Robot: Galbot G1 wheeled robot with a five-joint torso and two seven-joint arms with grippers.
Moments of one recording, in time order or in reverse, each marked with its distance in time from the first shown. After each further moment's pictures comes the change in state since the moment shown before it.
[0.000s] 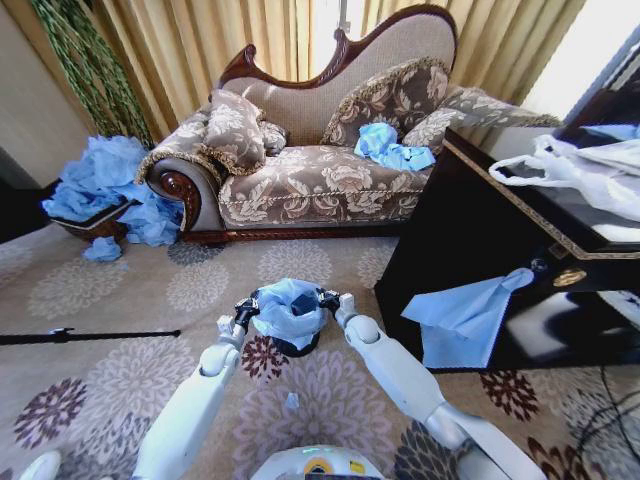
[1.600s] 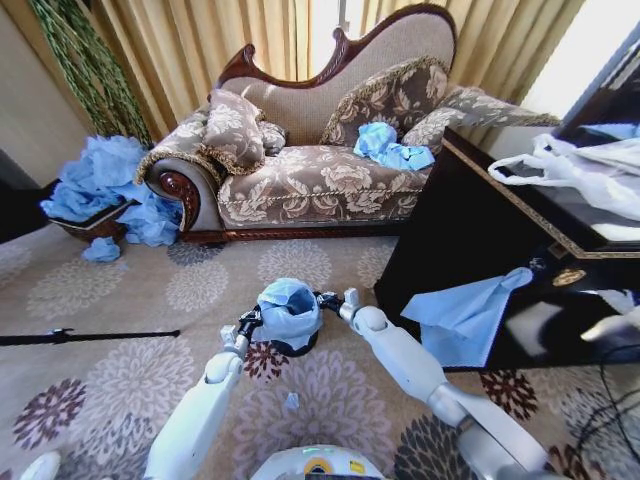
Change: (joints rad) left arm 0.032 -0.025 -0.005 0.050 -0.019 -0.016 0.048; right arm 0.127 -0.012 -0.031 -0.158 0.114 -0.016 -0.288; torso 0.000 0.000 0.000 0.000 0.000
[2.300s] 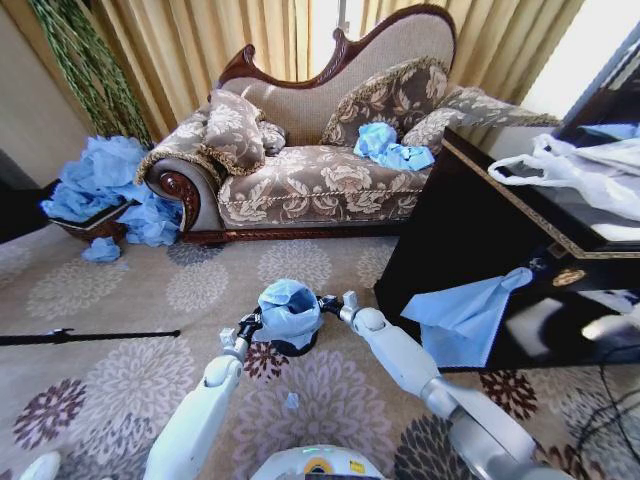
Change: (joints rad) left arm 0.024 -0.007 0.001 0.004 -0.018 0.000 0.015; right arm -0.002 0.015 -0.005 -0.091 -0.069 0.043 -0.047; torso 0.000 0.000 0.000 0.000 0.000
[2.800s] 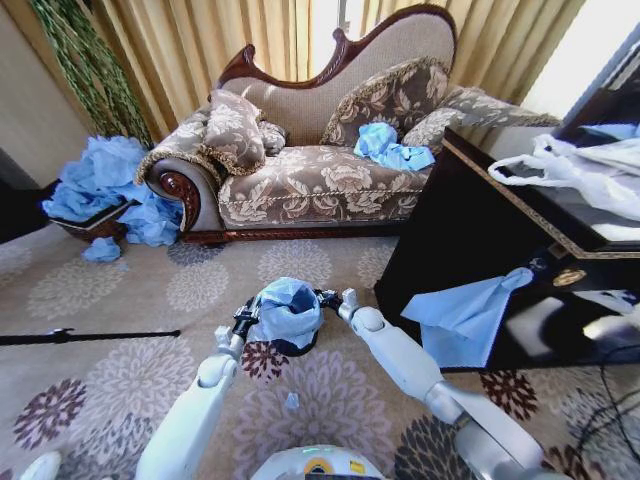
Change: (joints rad) left arm 0.088 0.034 -0.078 -0.118 0.194 -0.094 0.024; right arm -0.060 -0.058 -0.005 0.173 0.004 0.006 0.131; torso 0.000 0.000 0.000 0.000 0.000
